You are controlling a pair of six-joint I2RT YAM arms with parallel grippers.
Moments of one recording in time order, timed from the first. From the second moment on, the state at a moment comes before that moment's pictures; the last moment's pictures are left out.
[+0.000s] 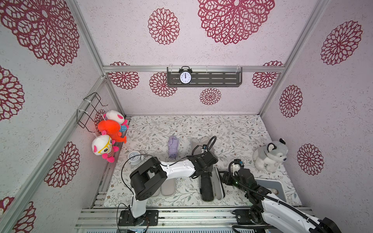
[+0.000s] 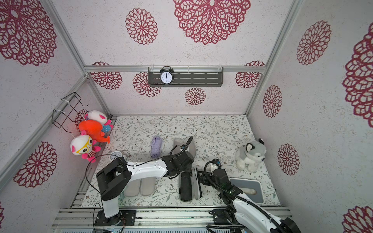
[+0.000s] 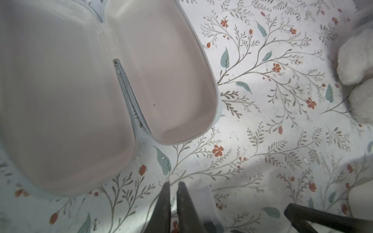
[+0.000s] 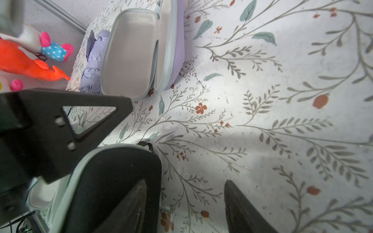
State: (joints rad) left arm -1.02 1.93 1.20 -0.19 -0.30 -0.69; right arm 0.58 0.78 0.11 0.07 -0.07 0.72
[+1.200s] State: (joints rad) left arm -1.01 1.91 1.09 -0.03 -0.09 -0.68; right arm 0.64 0.82 0.11 0.09 -0.02 0.72
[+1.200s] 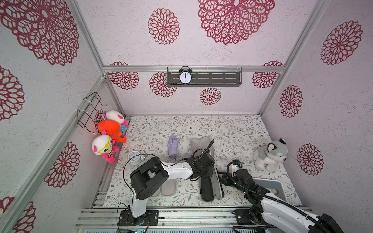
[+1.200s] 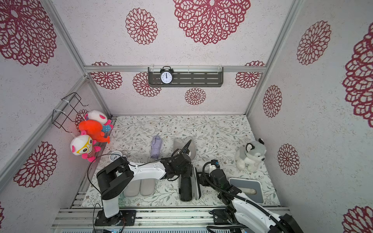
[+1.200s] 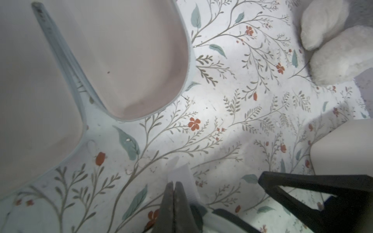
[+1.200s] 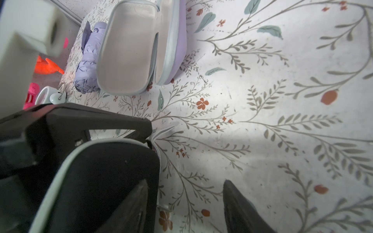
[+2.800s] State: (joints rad) left arm -1.00 1.87 1.06 0.02 -0.08 -0.68; right arm 0.73 0.89 0.17 0.03 0.15 0.72
